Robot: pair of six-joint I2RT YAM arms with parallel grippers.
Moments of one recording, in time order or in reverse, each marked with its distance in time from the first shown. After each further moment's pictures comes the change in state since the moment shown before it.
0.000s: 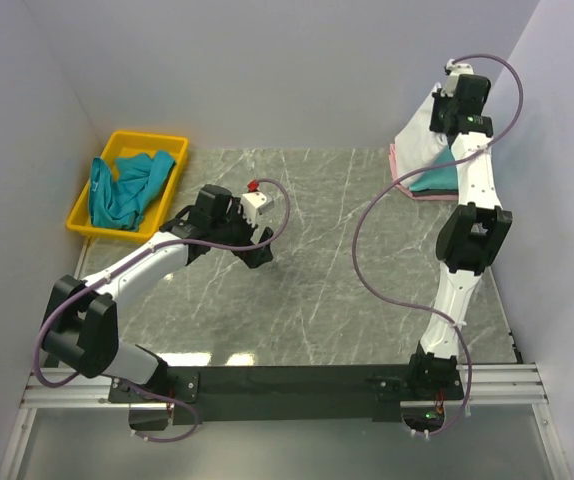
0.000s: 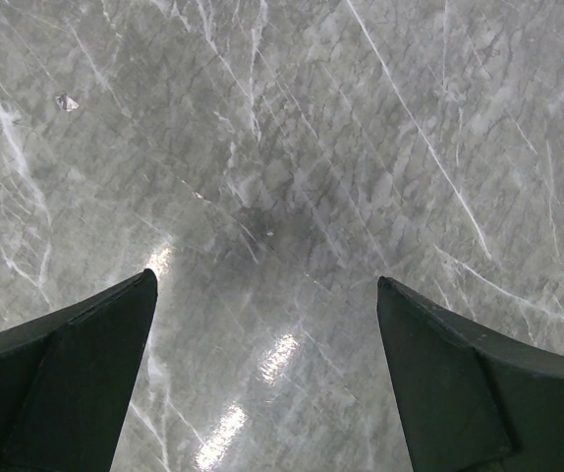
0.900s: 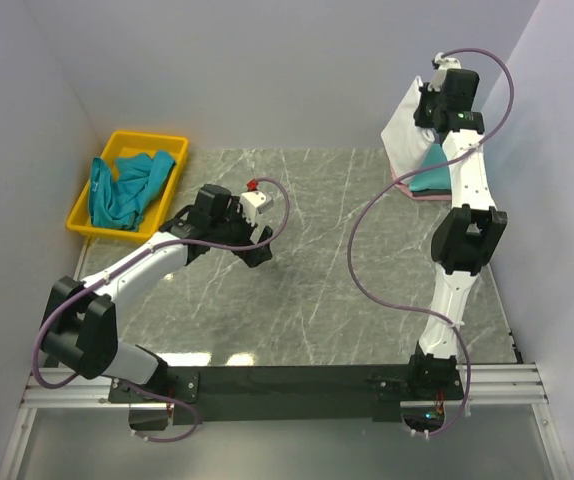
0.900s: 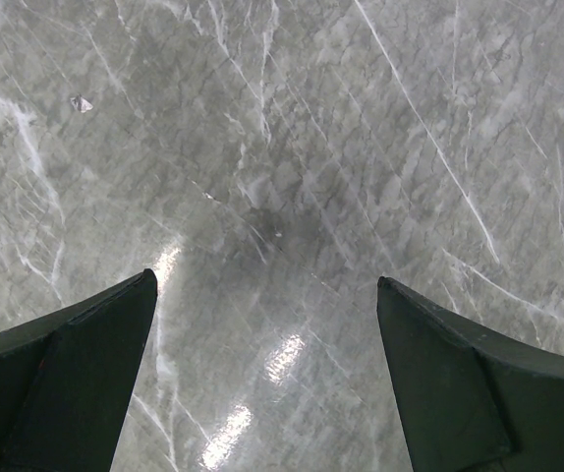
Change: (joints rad) left arm 0.000 -0.005 0.004 0.001 -0.021 0.002; right arm 0.048 -0.015 0.020 -0.020 -0.056 0.066
